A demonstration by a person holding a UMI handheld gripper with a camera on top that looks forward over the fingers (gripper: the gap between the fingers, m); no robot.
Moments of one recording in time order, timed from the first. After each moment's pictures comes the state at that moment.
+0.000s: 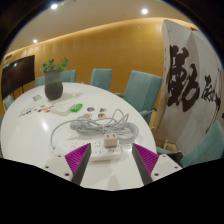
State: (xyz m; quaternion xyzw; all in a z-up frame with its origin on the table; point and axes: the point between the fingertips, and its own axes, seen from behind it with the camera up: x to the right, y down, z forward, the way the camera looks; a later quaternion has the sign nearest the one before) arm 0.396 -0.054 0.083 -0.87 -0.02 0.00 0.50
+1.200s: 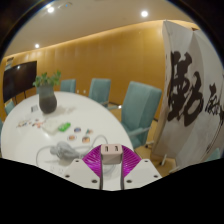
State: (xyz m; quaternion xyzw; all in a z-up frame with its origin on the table) arm 0.482 0.051 0.152 -0.84 -0.04 0.01 0.54
